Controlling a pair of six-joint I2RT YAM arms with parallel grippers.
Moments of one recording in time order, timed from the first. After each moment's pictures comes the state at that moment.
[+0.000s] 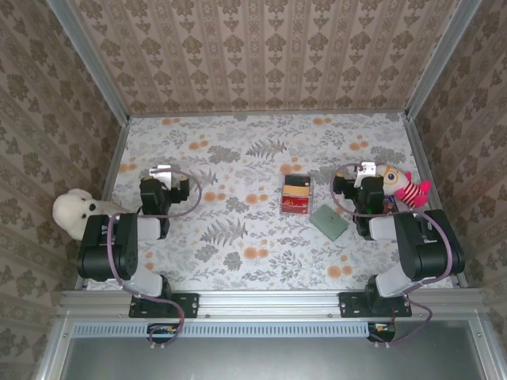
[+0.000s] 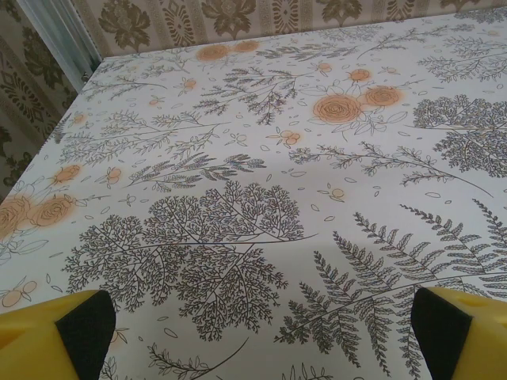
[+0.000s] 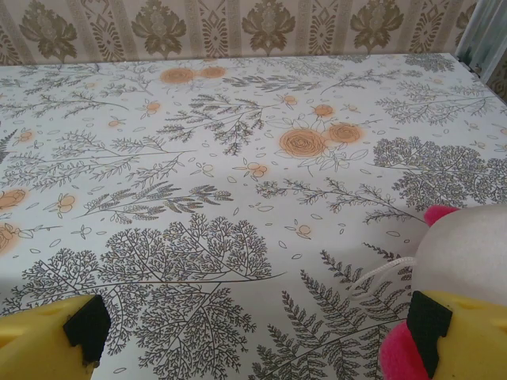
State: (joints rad) left arm -0.02 1.53 0.40 0.76 -0.02 0.11; right arm 0.03 1.53 0.38 0.80 0.14 0.04
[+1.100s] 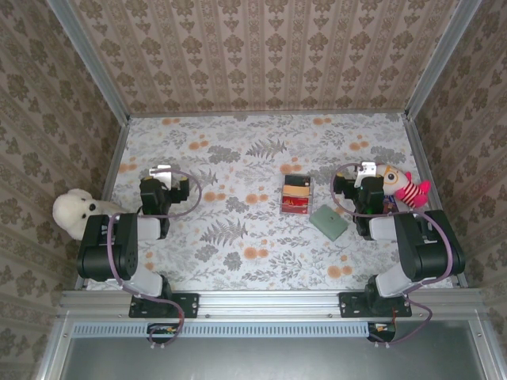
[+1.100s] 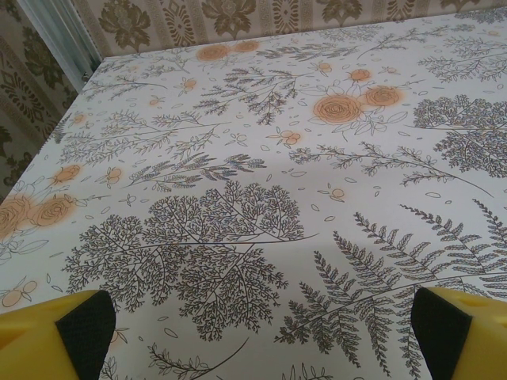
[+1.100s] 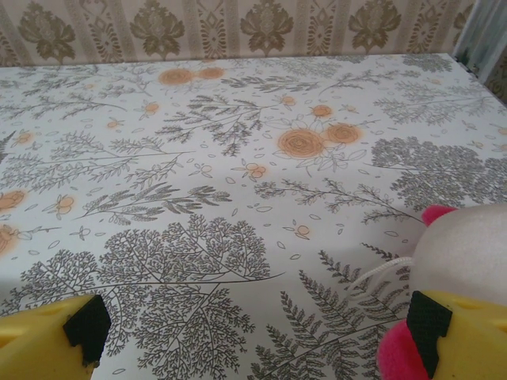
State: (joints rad) left arm -0.02 1.53 0.40 0.76 -0.03 0.11; right arm 0.03 1.51 0.38 0.79 0.16 0.05
